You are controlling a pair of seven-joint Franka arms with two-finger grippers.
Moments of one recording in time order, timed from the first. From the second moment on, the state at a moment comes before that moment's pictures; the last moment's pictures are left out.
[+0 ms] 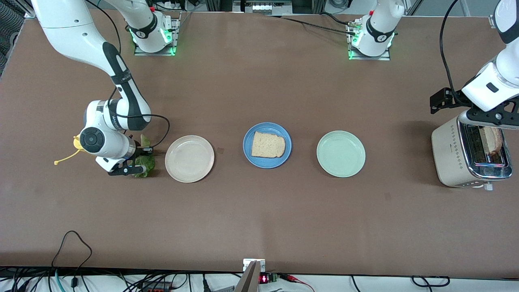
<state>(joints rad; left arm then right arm) -0.04 0.02 0.01 -1.70 0.06 1.66 0.13 0.19 0.56 -0.09 -1.91 0.02 2.31 -0.01</state>
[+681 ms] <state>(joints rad) -0.04 0.02 0.01 -1.71 0.04 1.66 0.15 0.20 0.45 0.04 -1.60 0.04 1.96 -0.04</state>
